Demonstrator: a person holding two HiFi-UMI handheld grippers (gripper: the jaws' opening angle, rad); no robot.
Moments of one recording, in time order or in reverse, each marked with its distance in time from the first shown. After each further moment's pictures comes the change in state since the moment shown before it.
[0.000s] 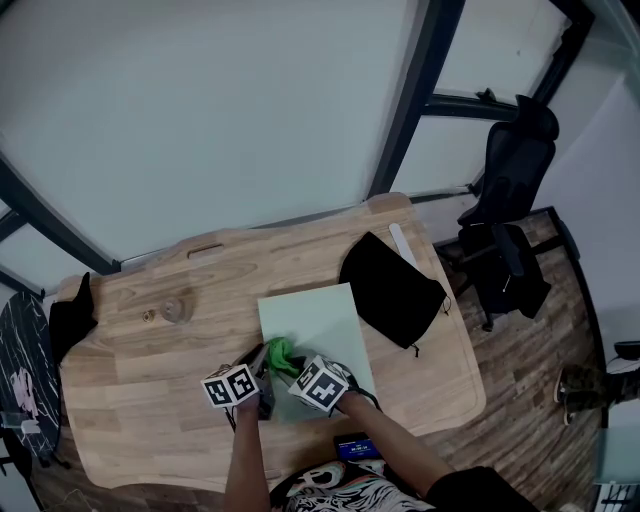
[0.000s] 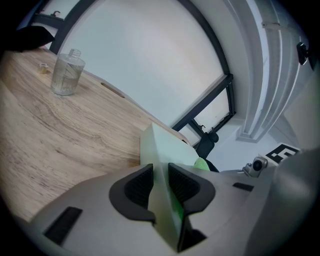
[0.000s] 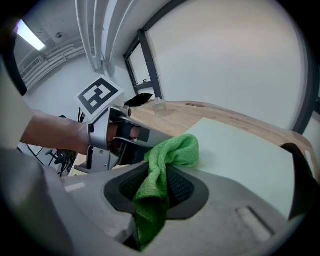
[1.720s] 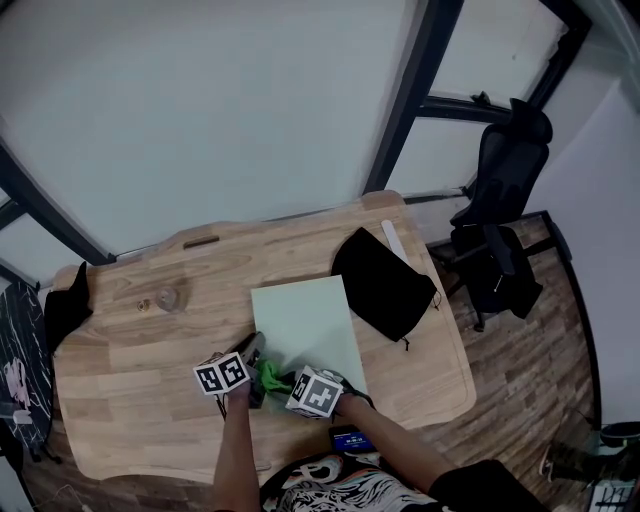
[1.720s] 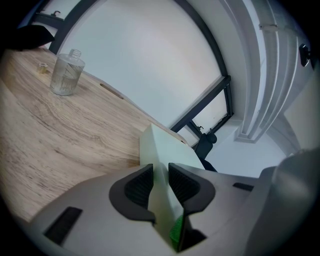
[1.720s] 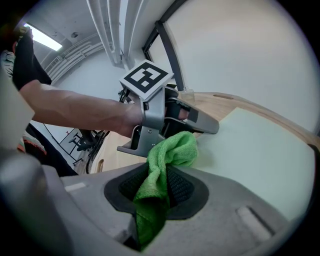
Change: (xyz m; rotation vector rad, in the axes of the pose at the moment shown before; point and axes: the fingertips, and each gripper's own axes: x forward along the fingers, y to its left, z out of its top) left arm 0.002 0.001 0.002 0.010 -0.021 -0.022; right arm -0.009 0.067 -0.037 -0.099 0.103 0.209
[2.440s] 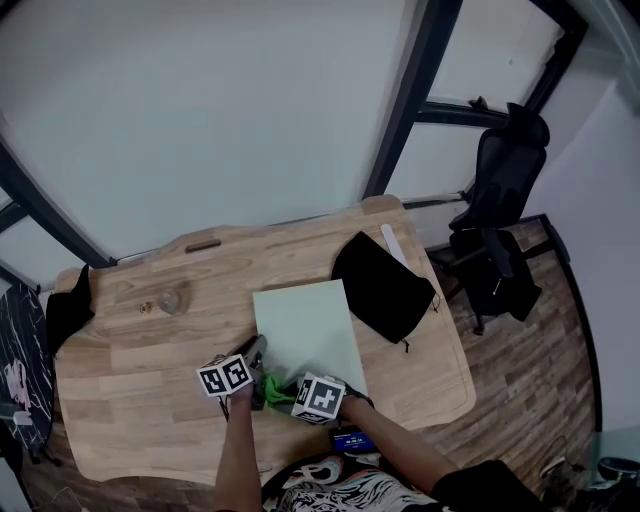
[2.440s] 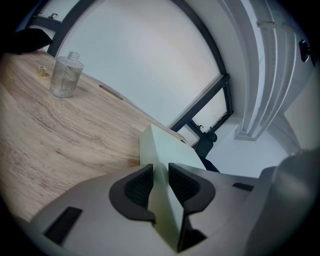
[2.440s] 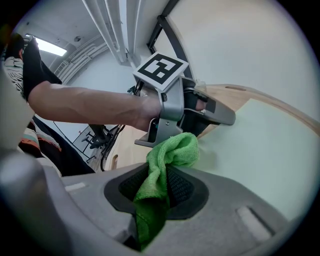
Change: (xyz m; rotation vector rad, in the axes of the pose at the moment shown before) left arm -0.001 -0.002 -0.001 0.020 0.001 0.007; right arm 0.002 0.027 -0.016 0.006 0.049 0.130
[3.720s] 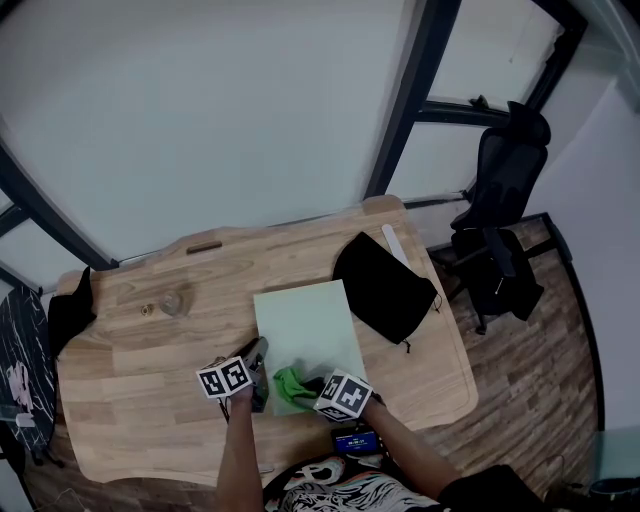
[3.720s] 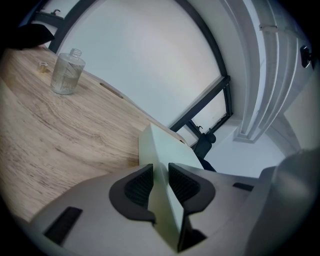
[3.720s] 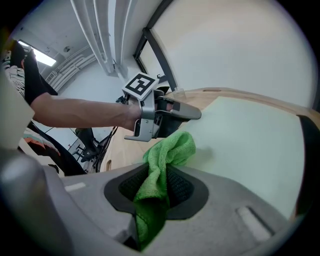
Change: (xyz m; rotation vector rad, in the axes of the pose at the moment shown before) left arm 0.000 -0.001 -0.008 -0.049 0.025 -0.030; right arm -0.038 -0.024 -0.020 0.126 -0.103 -0.098
